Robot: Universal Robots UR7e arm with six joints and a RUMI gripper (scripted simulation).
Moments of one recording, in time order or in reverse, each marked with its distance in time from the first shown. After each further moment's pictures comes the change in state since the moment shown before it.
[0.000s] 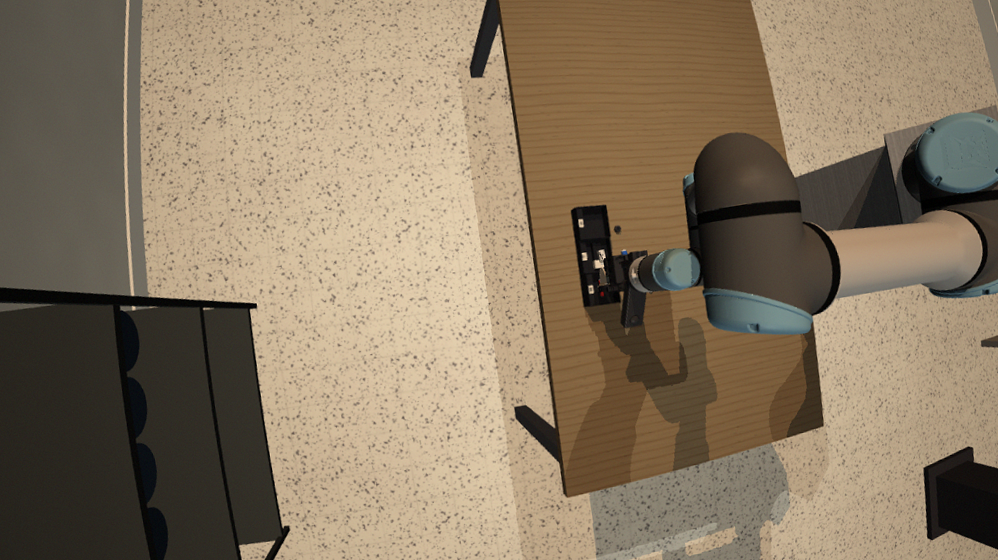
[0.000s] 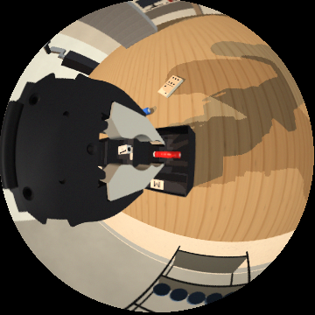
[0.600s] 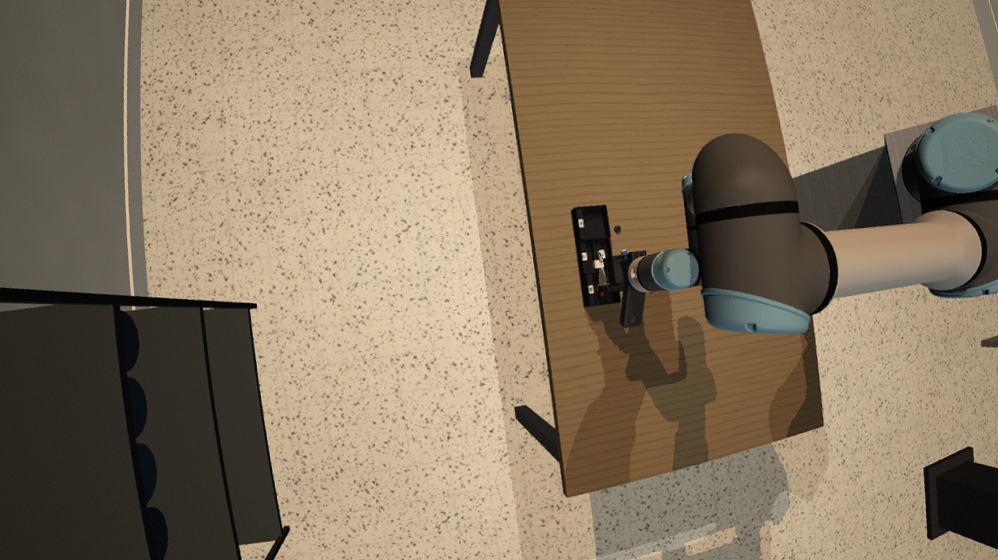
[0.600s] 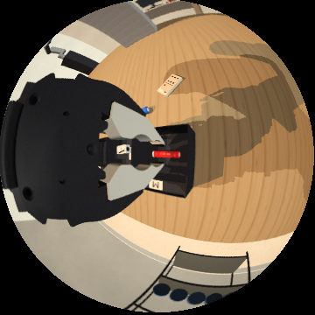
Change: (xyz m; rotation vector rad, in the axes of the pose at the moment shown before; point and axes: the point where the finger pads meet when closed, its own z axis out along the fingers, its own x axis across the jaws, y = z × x) arm 0.000 0.000 0.004 0.000 0.000 0.000
